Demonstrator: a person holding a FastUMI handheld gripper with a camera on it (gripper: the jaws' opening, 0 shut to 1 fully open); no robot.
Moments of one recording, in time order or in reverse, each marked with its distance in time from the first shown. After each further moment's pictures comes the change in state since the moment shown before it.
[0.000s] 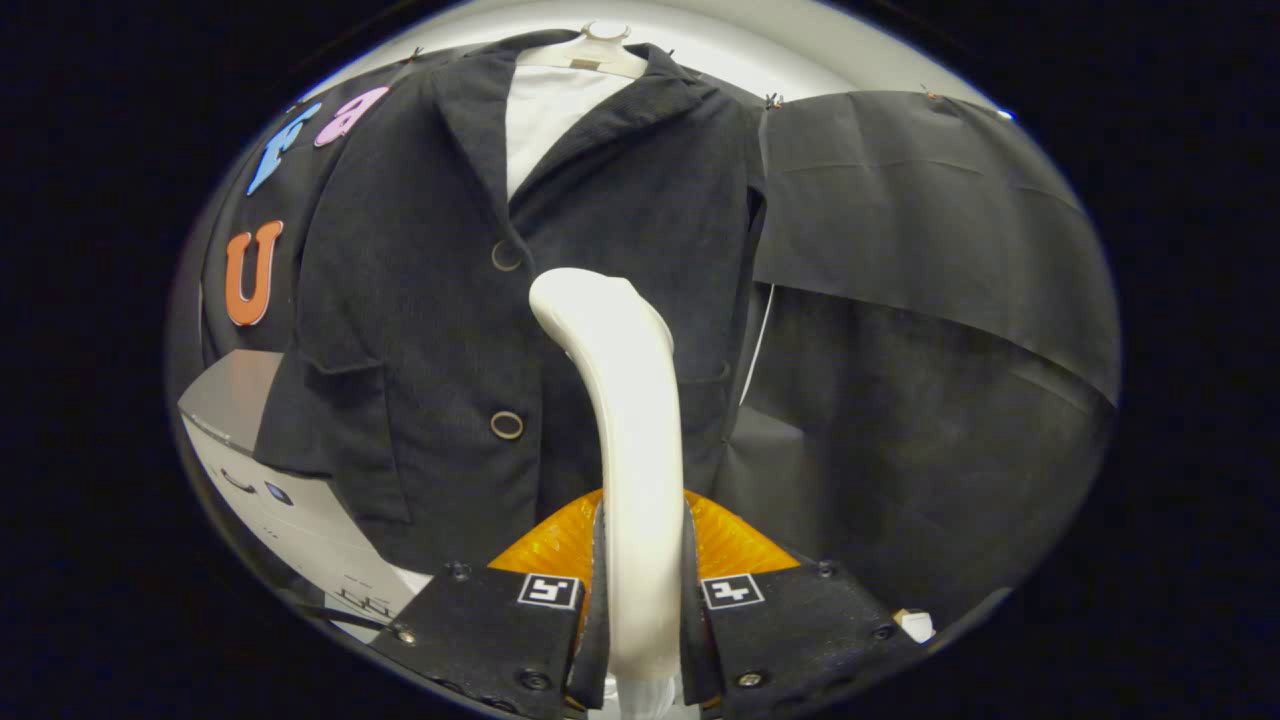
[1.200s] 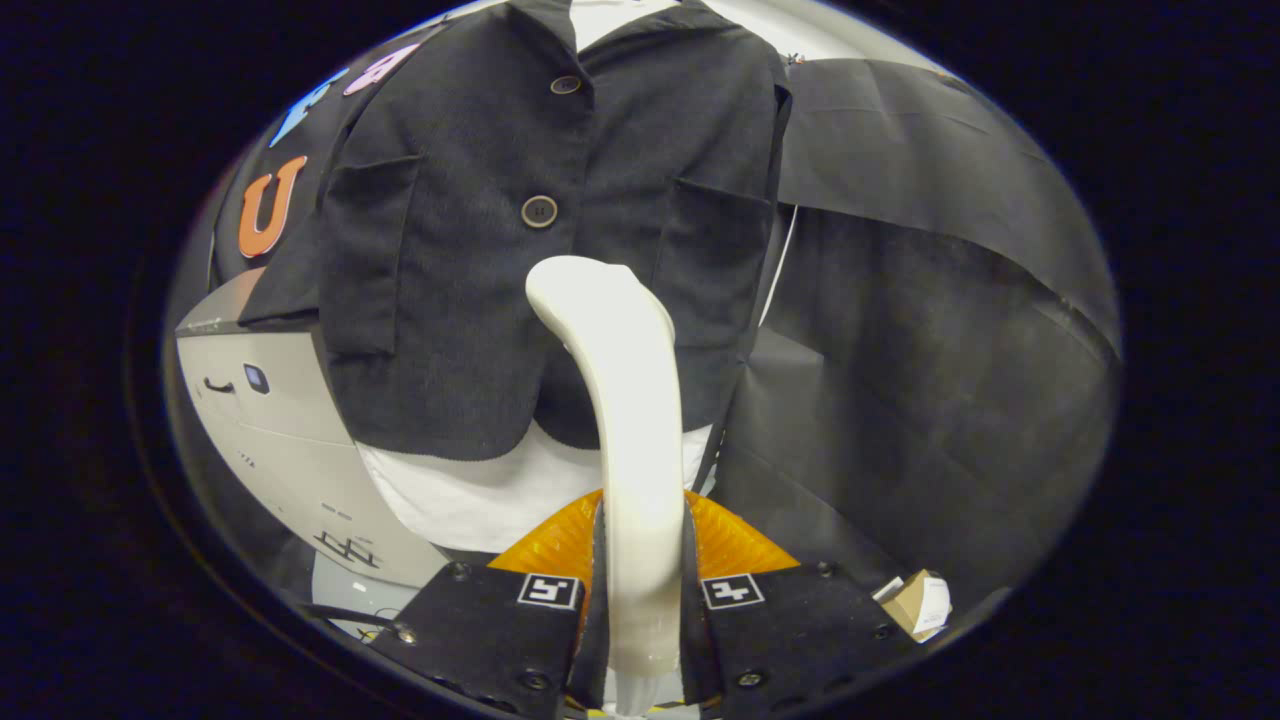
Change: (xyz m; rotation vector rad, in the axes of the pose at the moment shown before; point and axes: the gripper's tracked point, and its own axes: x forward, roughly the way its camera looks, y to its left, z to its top) arm -0.001 0.001 -0.029 -0.032 0.183 0.037
